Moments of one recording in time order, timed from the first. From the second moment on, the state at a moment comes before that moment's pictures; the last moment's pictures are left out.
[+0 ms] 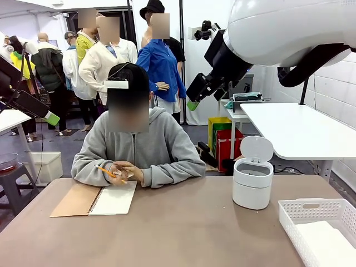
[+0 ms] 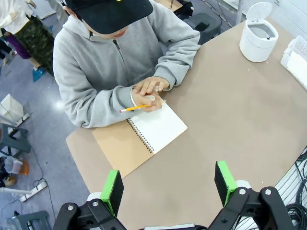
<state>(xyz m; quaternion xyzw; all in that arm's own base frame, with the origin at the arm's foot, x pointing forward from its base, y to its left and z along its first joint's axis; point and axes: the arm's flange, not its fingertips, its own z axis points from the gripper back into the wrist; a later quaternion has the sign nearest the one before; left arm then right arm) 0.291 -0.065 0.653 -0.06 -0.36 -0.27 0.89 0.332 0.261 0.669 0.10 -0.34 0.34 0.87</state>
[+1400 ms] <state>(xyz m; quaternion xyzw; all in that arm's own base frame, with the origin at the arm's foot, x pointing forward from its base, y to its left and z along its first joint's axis) 0.291 -0.065 0.653 -0.06 -0.36 -0.27 0.89 0.332 0.261 0.669 0.10 -0.34 0.34 0.87</state>
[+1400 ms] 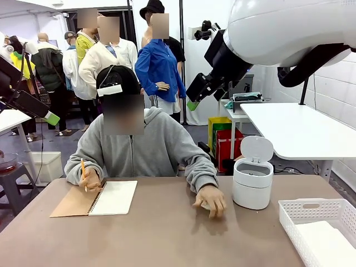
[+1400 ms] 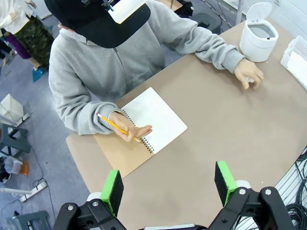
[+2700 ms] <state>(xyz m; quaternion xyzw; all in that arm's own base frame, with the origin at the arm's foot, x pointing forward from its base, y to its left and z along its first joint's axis) 0.291 -0.065 0.653 -0.06 -0.36 -0.27 0.89 0.358 0.254 0.638 0.11 -0.26 0.33 0.90</state>
